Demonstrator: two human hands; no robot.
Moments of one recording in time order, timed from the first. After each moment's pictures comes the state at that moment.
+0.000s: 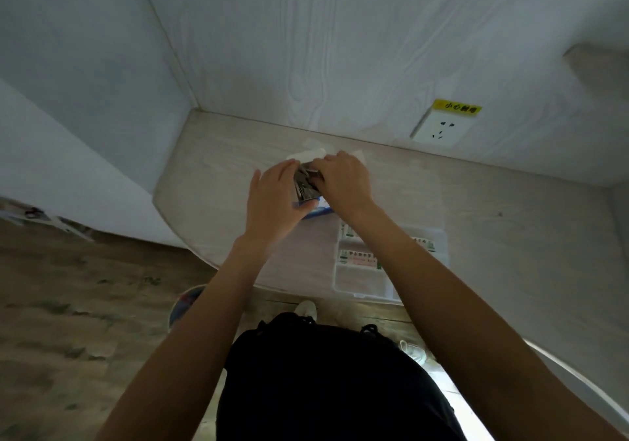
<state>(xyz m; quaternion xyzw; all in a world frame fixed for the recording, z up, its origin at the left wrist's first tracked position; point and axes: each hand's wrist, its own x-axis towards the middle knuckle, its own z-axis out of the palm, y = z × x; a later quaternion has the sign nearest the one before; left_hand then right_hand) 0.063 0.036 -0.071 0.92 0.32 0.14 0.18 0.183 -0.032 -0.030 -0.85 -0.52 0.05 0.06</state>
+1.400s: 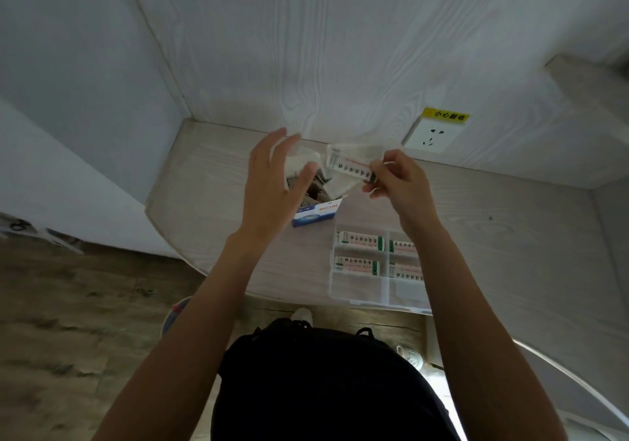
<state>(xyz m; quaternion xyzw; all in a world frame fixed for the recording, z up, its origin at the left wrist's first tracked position) 0.071 0.033 -0.022 0.85 0.26 0.33 0.31 0.213 -0.105 0.010 -0.76 -0.20 0.26 0.56</state>
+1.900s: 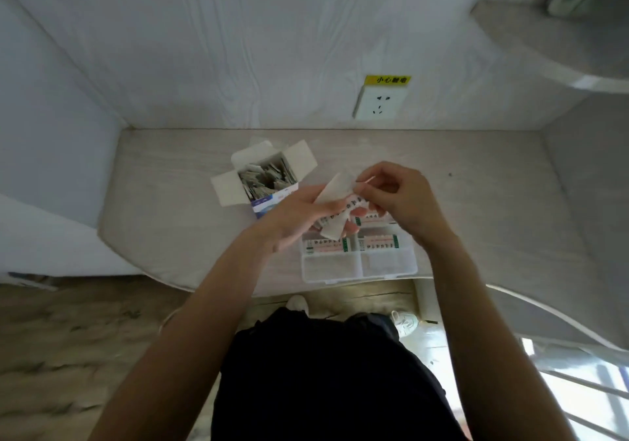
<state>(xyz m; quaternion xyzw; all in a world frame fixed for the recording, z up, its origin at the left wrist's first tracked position) 0.105 -0.037 0.007 0.57 0.18 -0.14 0.79 0.208 -0.185 0.023 -0.80 -0.25 0.25 0.48</state>
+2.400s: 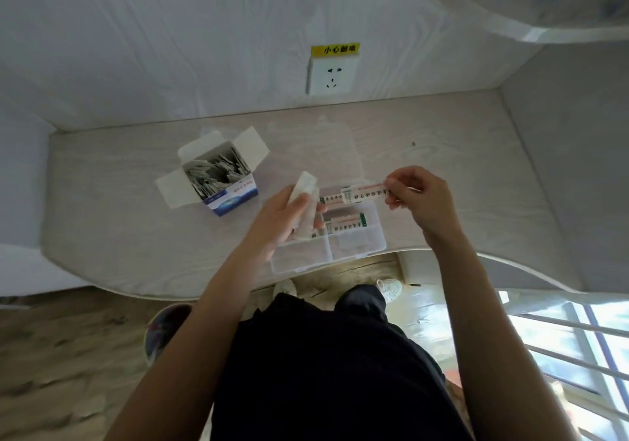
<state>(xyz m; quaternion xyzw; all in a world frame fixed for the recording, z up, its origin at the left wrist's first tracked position) 0.113 -0.072 -0.030 0.62 0.28 -0.10 0.73 0.228 -0.266 -0.016 -0.81 -0.04 0.18 0.56</state>
